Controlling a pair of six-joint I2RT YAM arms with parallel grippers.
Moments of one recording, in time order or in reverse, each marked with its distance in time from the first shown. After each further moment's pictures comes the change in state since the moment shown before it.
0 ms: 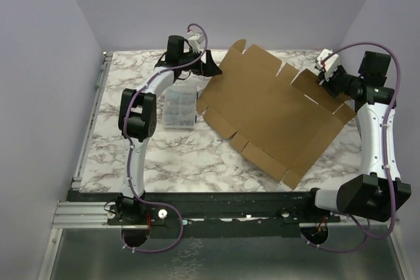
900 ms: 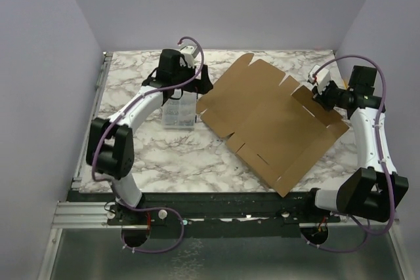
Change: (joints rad) left arm -0.115 -0.682 -0.594 -0.092 -0.472 0.068; right arm 0.000 -0.002 -0.179 0.021 0.066 -0.021
